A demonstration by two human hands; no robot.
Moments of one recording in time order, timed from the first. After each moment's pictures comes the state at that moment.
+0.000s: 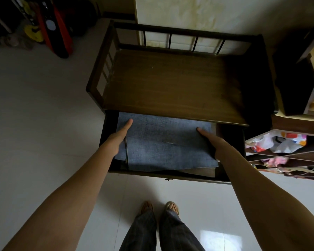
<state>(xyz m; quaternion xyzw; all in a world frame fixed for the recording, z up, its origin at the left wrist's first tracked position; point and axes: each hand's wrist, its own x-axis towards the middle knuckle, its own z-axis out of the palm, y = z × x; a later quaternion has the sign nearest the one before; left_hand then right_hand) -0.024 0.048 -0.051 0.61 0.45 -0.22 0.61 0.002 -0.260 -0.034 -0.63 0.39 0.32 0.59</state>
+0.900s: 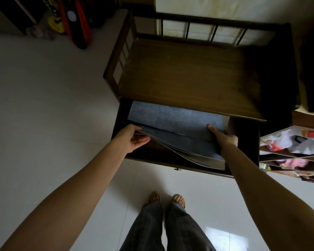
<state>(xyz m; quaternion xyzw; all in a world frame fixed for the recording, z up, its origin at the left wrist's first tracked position) -0.060 0.034 -0.017 0.45 0.52 -0.20 0.70 -0.019 -0.249 -0.046 -0.71 0.42 0.18 0.54</state>
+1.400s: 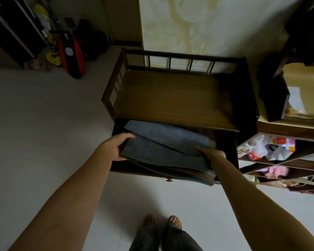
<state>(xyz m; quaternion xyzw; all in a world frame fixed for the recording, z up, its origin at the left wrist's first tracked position) -0.057 0.051 0.026 0.58 0.46 -0.29 0.61 -0.047 -0.256 -0.002 -0.71 0.43 0.22 0.52</state>
